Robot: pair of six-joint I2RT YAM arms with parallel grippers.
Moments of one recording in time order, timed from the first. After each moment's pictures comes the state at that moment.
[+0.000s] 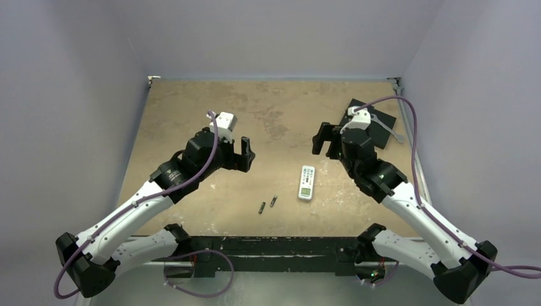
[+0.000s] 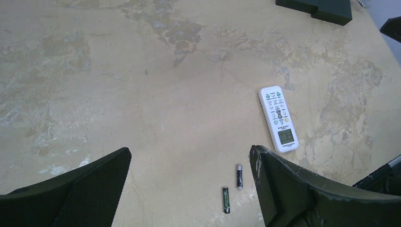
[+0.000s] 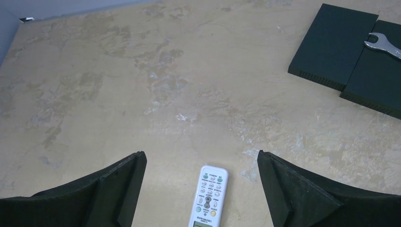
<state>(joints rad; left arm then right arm) -0.73 0.96 0.93 -0.44 -0.19 -0.34 0.63 0.93 0.91 -0.39 0.45 0.47</state>
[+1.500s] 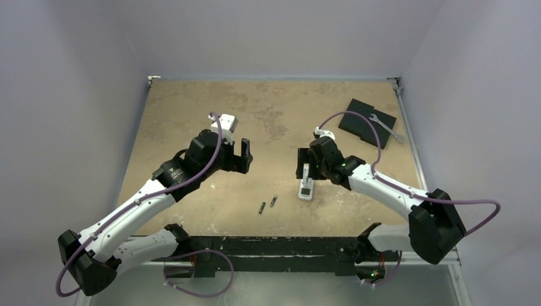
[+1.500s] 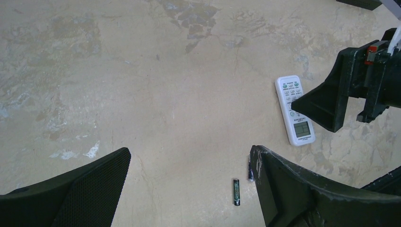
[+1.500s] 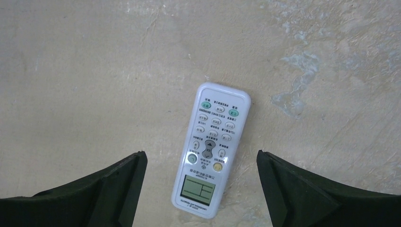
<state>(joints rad) -0.72 0.98 0.93 -0.49 -0.22 -0.34 0.63 1.29 0.77 -0.38 0.18 0.58</state>
